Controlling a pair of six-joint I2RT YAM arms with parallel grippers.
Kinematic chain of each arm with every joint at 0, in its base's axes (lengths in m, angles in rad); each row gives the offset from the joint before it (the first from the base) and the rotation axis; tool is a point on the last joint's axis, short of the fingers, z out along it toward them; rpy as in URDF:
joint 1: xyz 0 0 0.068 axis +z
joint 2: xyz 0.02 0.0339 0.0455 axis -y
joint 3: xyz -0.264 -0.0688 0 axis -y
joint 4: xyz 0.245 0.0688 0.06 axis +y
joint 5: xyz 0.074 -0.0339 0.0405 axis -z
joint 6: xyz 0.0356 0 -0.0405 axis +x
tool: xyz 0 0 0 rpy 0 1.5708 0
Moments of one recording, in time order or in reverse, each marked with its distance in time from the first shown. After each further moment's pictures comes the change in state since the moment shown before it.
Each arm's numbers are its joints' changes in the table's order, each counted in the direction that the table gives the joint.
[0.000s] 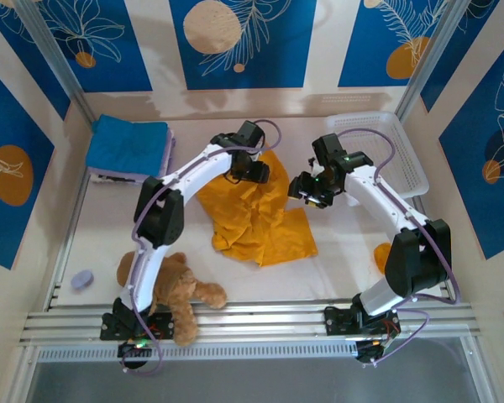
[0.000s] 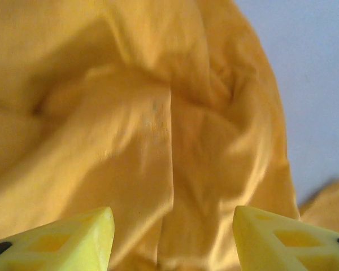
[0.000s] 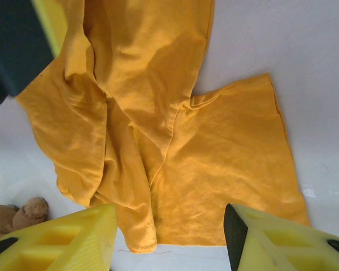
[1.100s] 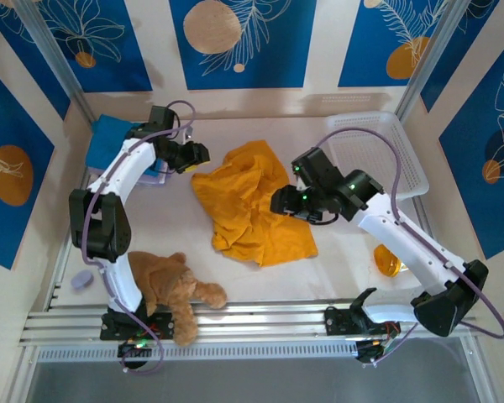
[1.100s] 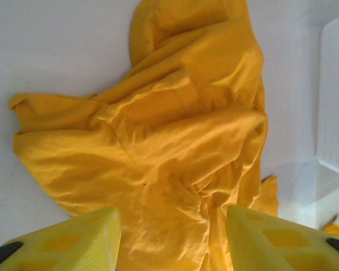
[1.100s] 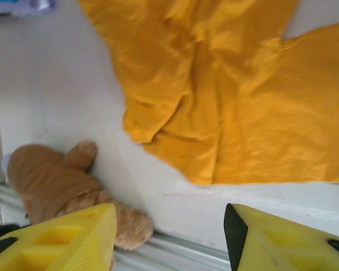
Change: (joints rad) left arm 0.409 0.443 -0.455 -0.084 0.387 -0.100; right arm 0.337 0.262 0.049 0.123 0.165 0.203
